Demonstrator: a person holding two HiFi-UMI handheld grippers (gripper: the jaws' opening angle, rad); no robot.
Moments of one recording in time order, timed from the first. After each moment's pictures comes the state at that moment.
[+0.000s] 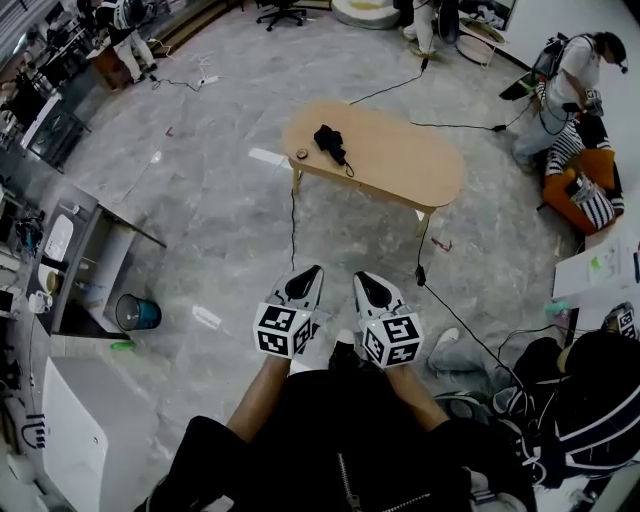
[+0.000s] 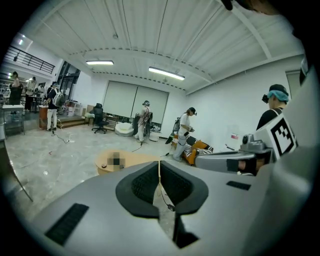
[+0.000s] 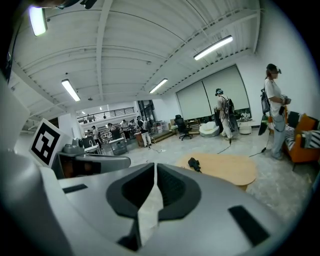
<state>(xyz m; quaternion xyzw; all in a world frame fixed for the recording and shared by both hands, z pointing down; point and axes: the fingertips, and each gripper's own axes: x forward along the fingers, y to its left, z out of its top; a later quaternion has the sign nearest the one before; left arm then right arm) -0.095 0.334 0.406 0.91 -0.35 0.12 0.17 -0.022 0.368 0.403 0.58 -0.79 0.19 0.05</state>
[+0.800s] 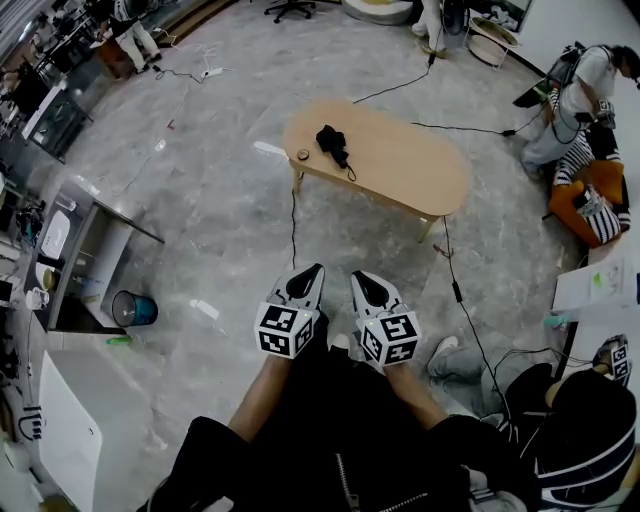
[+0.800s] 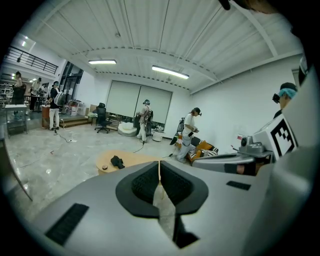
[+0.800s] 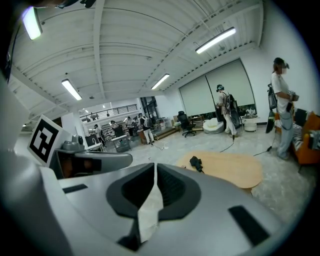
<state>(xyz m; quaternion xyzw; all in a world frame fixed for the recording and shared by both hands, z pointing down) -0.066 0.286 0.416 0.91 -0.37 0.12 0.17 0.000 0.316 0.420 0.56 -0.80 0.21 0.07</state>
